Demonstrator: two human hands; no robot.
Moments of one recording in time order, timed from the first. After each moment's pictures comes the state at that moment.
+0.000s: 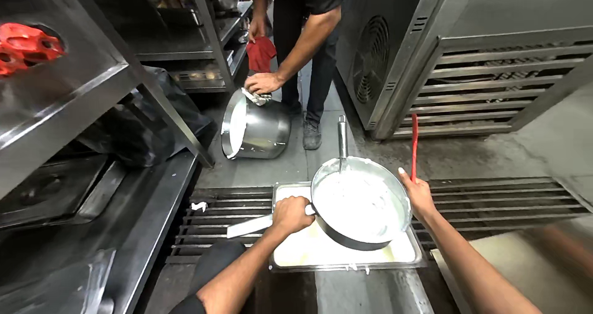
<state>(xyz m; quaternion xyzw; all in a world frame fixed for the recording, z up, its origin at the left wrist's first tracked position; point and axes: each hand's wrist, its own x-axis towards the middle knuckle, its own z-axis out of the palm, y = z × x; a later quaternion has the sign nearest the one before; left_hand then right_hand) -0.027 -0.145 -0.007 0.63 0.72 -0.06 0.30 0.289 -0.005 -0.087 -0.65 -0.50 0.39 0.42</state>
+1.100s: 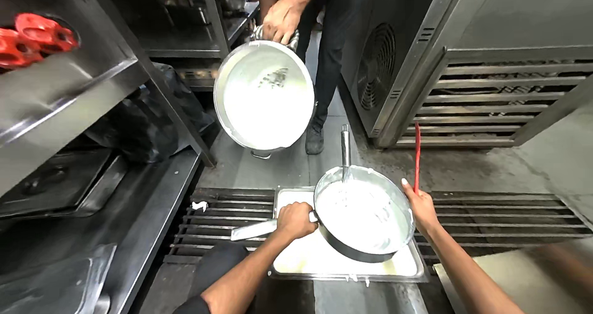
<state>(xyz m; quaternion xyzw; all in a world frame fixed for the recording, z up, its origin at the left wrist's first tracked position) -0.031 -0.142 -0.016 0.62 0.71 -0.06 0.32 0.284 -0.006 -0.086 -0.64 -0.51 0.39 0.42</state>
